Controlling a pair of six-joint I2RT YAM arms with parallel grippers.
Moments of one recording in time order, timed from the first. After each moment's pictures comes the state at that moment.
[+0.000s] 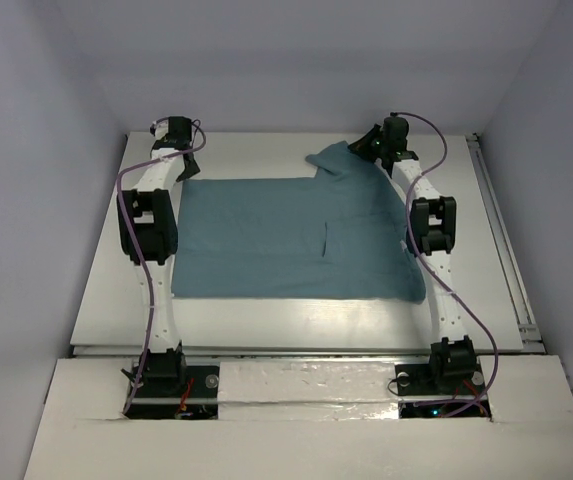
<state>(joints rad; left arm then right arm) -0.01 2.33 1.99 -0.61 -0.39 -0.48 0.09 2.88 2.58 -0.15 -0.30 0.82</state>
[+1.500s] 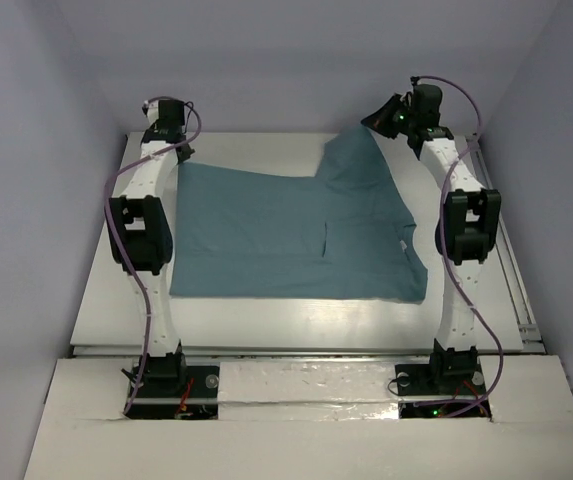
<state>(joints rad) -0.01 2.20 1.98 -0.59 -0.32 -0.47 0.06 2.36 2.17 -0.17 -0.45 0.71</state>
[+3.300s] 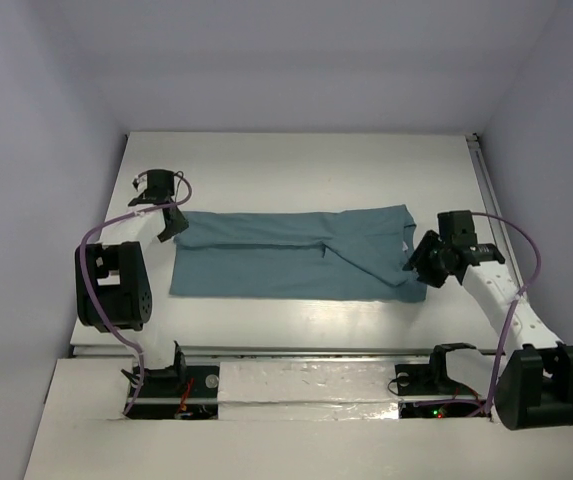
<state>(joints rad) 0.03 1.65 1.07 -0.43 -0.25 -0.50 0.05 1.09 0.73 -0.69 -0.02 0.69</state>
